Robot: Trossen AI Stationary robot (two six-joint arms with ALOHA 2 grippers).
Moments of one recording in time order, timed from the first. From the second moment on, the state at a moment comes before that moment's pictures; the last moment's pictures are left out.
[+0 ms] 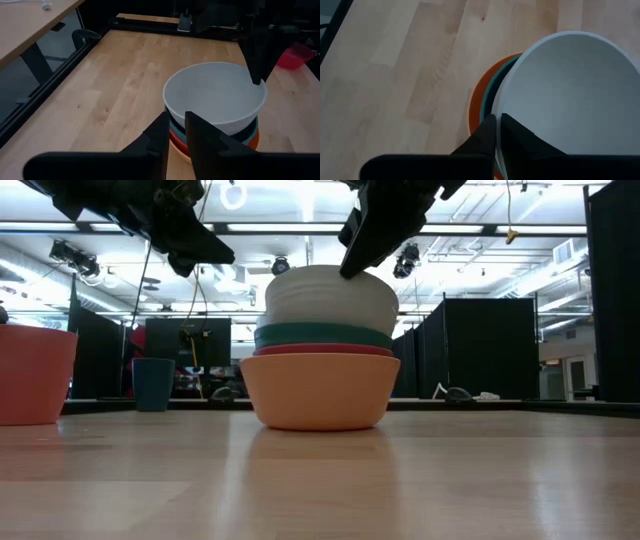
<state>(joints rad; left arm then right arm) 0.14 0.83 0.60 -0.14 -0.01 -0.06 0.17 1.72 1.38 -0.59 0.00 -0.06</state>
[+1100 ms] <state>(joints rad) 0.14 0.83 0.60 -0.16 0.00 -0.06 0.18 1.70 1.57 -1.06 0.16 0.09</state>
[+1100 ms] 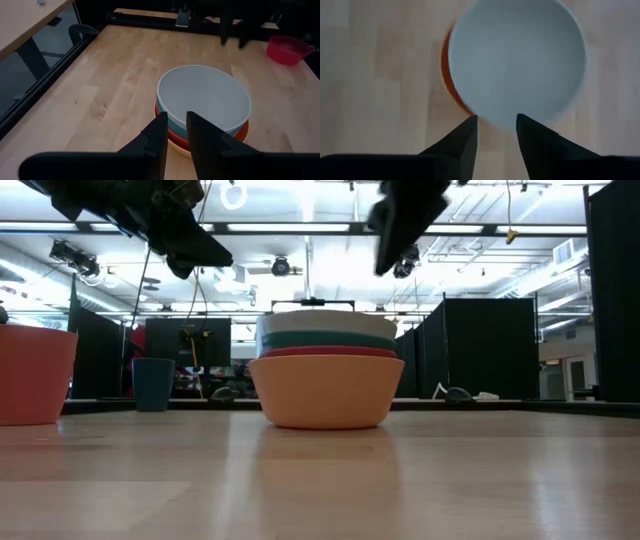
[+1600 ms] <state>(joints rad) 0.14 0.83 0.60 -0.15 0.00 -0.03 0.53 1.58 1.31 -1.09 0.10 0.65</state>
